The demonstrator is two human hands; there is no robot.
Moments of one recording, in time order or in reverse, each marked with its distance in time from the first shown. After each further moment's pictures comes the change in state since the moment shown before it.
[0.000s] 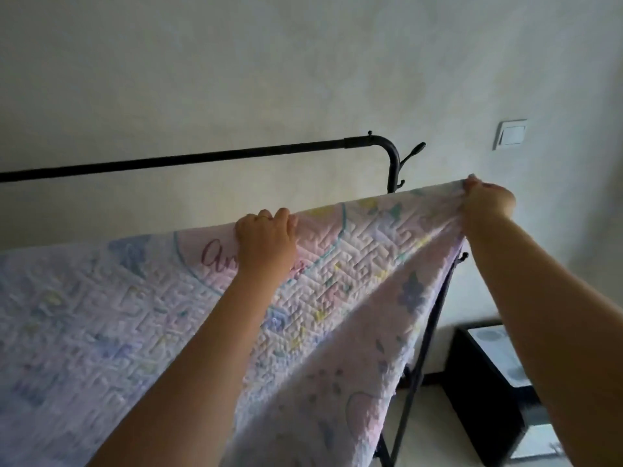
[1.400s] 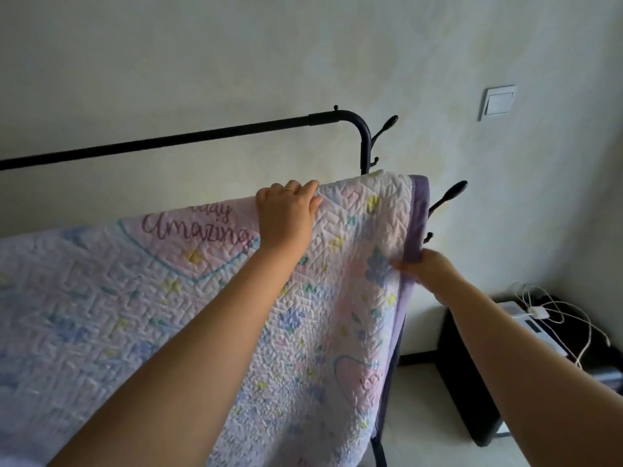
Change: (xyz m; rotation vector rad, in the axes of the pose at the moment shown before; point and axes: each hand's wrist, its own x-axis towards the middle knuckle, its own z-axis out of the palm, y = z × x) left_hand 0.025 0.111 0.024 -0.082 0.105 0.117; right_hand -0.002 0.154 -0.023 -0.222 -0.609 -0.003
